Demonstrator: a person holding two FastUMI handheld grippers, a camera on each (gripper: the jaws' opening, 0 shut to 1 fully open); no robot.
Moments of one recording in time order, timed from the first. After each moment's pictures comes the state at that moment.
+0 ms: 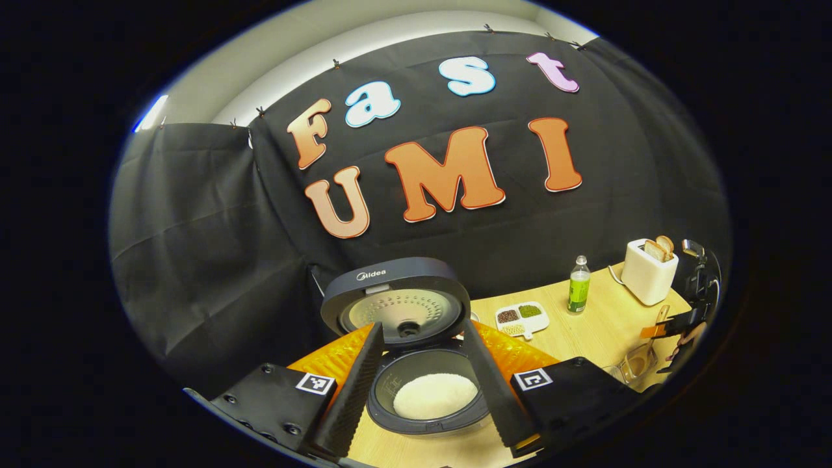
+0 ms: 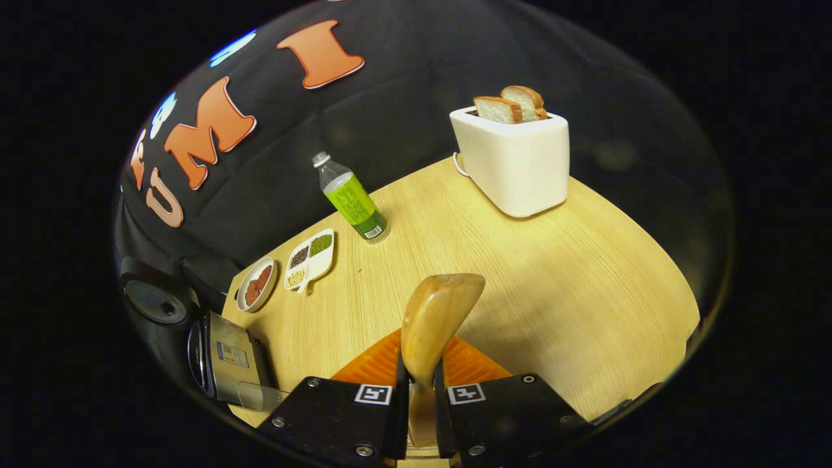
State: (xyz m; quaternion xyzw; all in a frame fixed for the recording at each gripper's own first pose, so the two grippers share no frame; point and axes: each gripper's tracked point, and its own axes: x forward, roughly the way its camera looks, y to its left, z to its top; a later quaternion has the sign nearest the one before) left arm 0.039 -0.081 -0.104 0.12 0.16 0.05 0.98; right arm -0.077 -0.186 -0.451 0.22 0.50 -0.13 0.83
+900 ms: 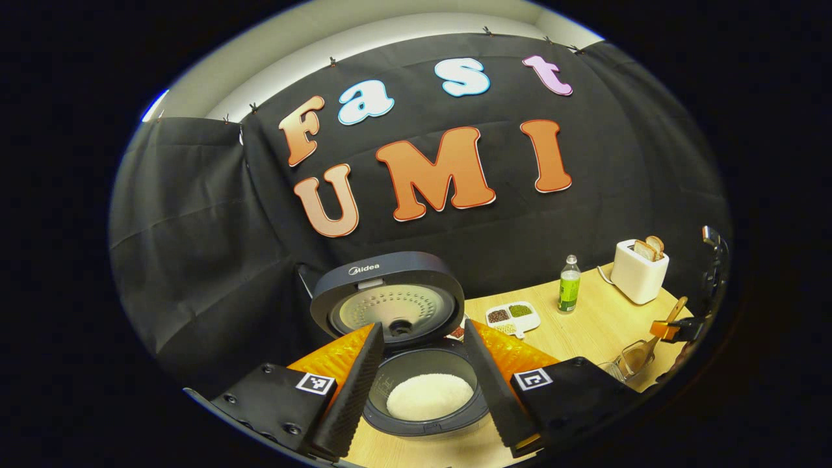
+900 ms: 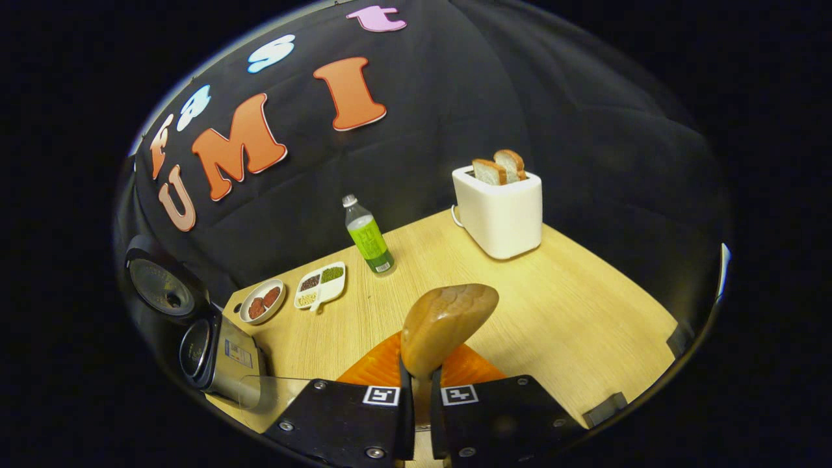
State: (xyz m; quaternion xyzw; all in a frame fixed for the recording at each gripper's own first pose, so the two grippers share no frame) left arm 0.042 -0.070 -0.109 0.11 0.15 0.03 0.98; right arm -0.084 -0.180 -0.374 0.15 0.39 -0.16 0.90
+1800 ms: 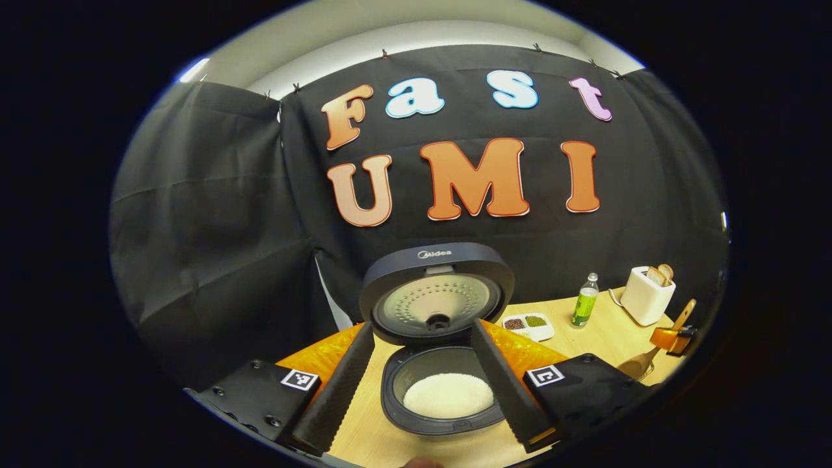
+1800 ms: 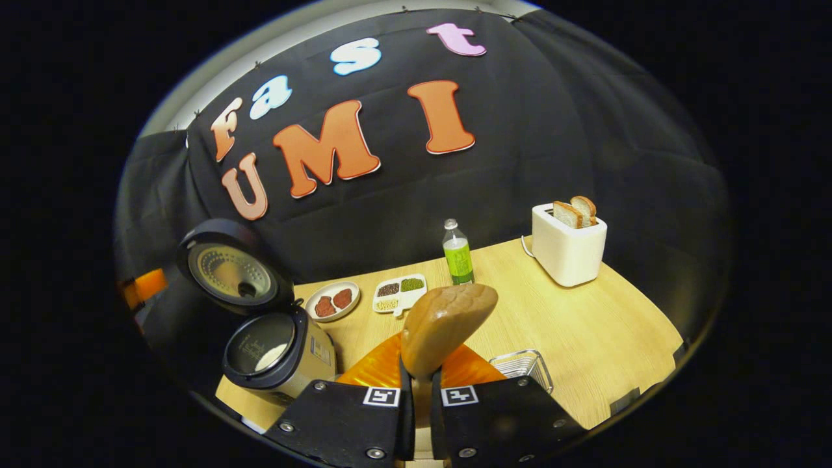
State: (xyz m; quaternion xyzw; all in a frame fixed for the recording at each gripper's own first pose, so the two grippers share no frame) left arm 0.028 0.018 -0.116 0.04 0.14 0.06 0.99; right arm -0.080 -0.051 -0.313 0.11 0.35 -0.04 0.93
